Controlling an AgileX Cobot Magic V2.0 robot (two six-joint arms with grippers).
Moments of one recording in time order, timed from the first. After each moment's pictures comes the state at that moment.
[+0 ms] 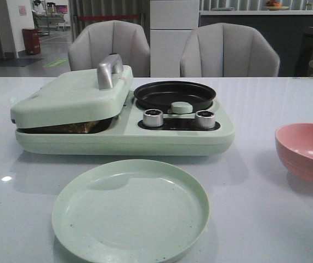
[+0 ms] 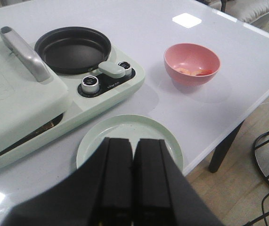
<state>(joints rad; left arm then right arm) -0.58 0.60 -0.68 -0.37 0.63 0.30 0.44 0.67 -0.55 -0.33 0.86 0.37</state>
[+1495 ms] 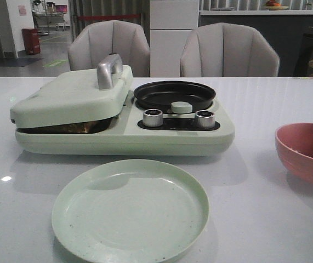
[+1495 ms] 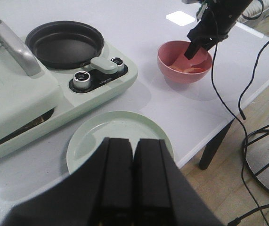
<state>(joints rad) -0.58 0.60 -0.68 -0.40 0.64 0.30 -0.14 1.72 -1.03 0.19 0.65 -0.11</state>
